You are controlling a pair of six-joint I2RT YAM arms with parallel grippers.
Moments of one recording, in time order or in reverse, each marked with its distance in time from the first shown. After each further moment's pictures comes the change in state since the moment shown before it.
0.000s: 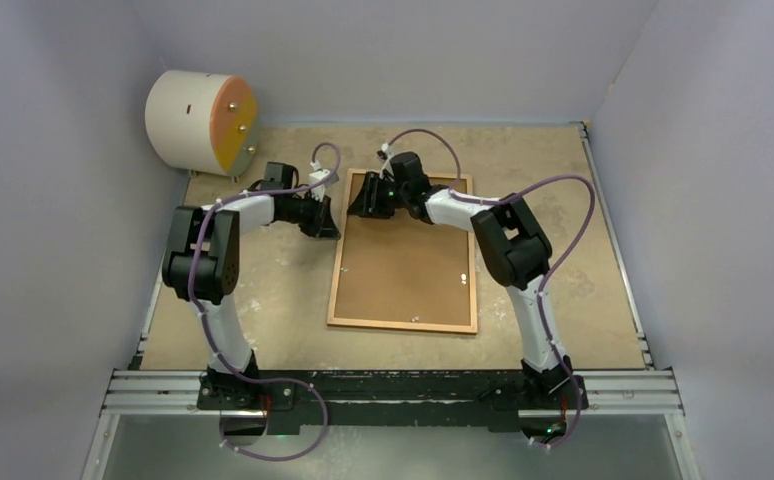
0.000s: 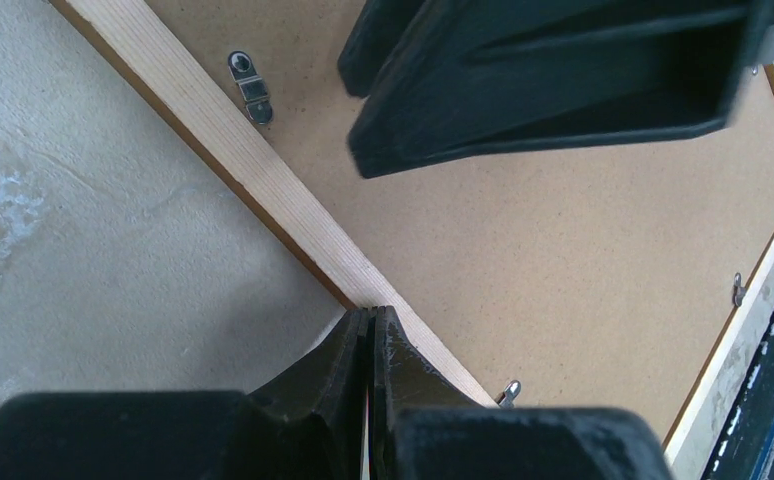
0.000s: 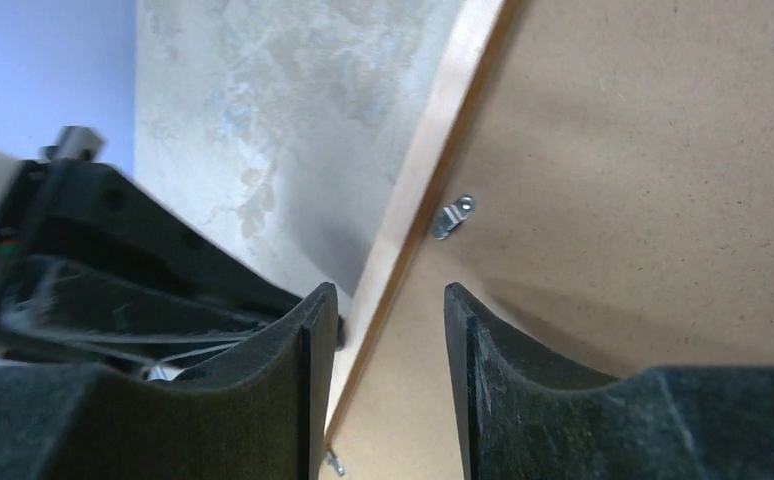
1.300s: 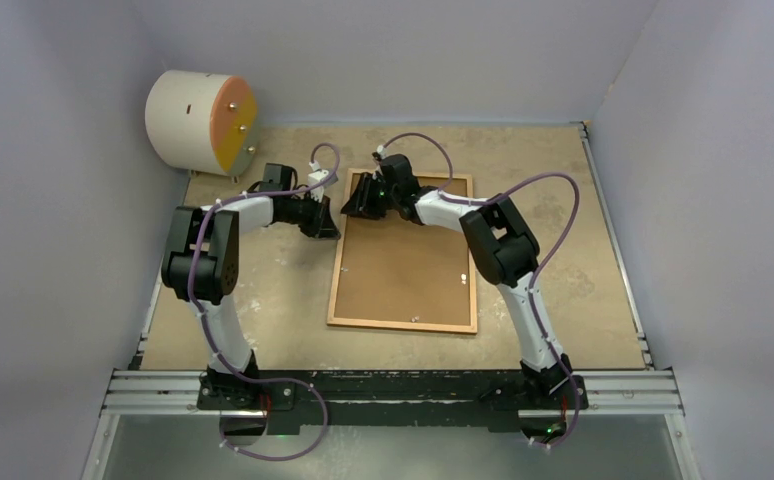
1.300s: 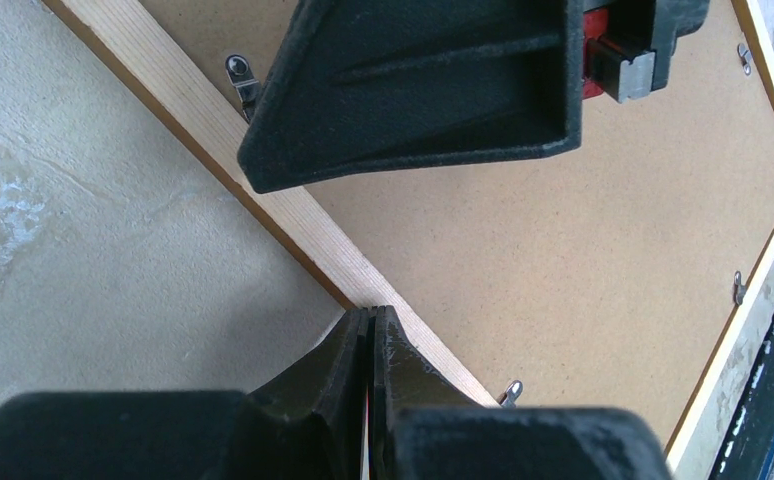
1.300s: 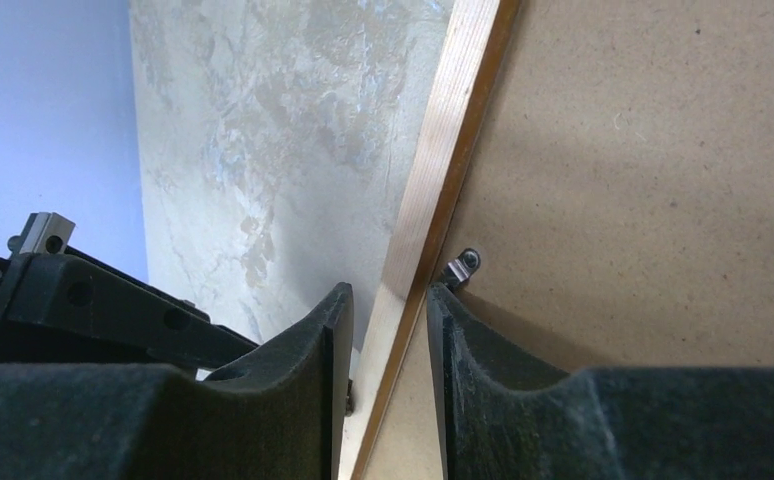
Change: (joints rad) left arm 0.004 -0.001 -0.019 0.036 0.021 0.003; right arm 0.037 0.101 0.090 -0.010 0.076 0.100
